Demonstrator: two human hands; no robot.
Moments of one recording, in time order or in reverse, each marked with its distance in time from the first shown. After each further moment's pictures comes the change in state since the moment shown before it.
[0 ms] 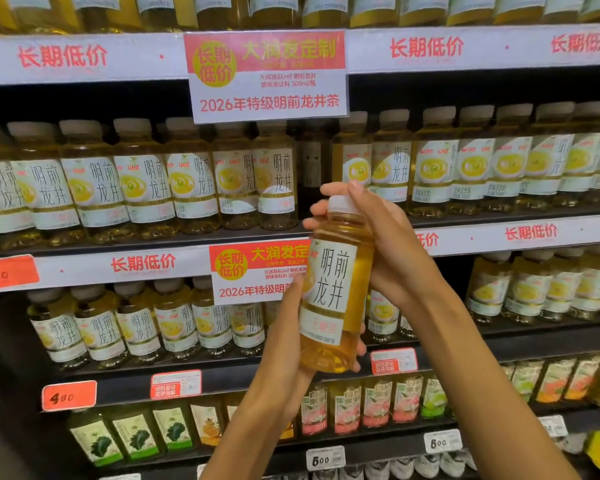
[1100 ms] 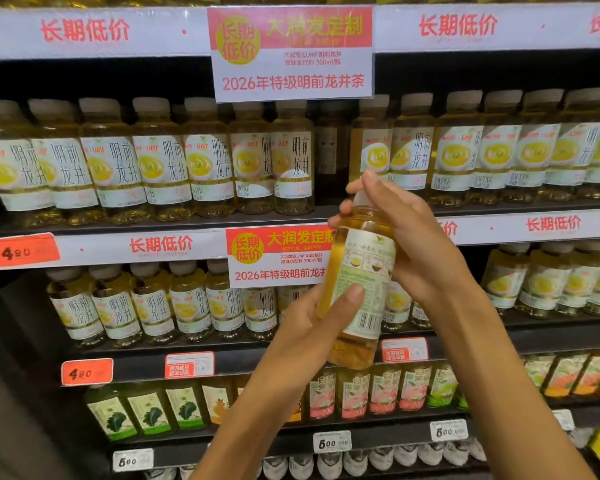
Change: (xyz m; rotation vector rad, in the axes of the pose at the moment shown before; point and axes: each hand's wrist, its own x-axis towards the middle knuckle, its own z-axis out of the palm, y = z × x) left_hand -0.022 0.011 -0.005 0.350 -0.030 -0.001; right_hand -0.009 -0.002 0.004 -0.065 0.042 0.047
